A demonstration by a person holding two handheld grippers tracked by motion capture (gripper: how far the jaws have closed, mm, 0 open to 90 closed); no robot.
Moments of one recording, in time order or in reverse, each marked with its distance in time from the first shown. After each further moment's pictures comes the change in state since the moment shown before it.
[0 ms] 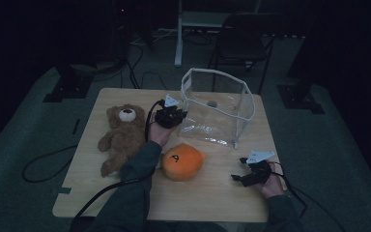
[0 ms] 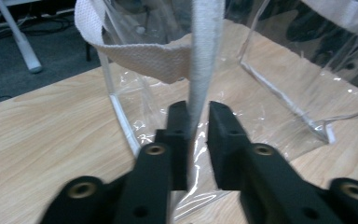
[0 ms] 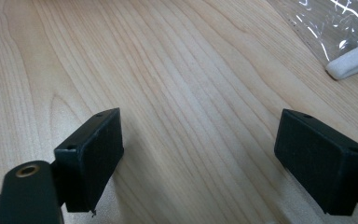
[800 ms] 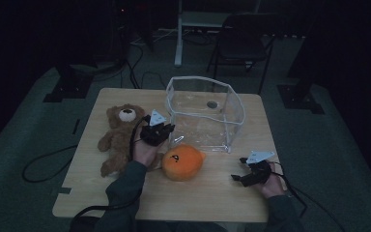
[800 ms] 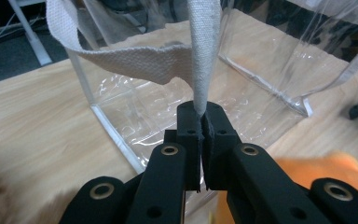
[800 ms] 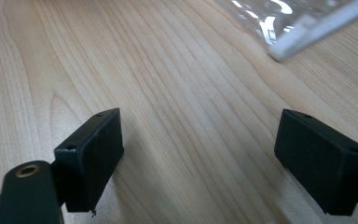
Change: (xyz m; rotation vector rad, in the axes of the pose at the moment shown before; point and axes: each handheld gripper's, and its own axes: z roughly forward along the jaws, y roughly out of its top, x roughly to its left) left arm -0.017 -0.046 -0.075 -0.002 0.023 0.019; right arm 0.000 0.000 0.000 0.001 0.000 0.002
